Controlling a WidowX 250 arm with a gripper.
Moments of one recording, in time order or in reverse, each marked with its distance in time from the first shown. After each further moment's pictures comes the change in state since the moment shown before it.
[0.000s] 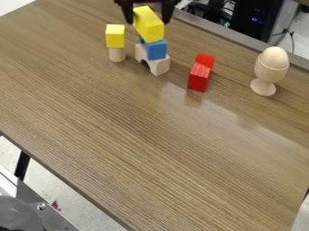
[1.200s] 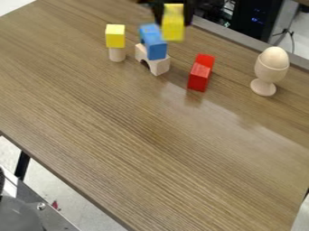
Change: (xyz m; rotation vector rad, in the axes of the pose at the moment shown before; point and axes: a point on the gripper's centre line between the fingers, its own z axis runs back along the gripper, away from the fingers) arm -0.039 -0.058 0.033 -0.131 -0.058 -0.187
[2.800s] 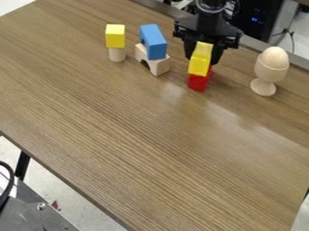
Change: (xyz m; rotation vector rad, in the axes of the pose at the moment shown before) arm -0.021 -0.027 -0.053 0.031 0.086 -0.137
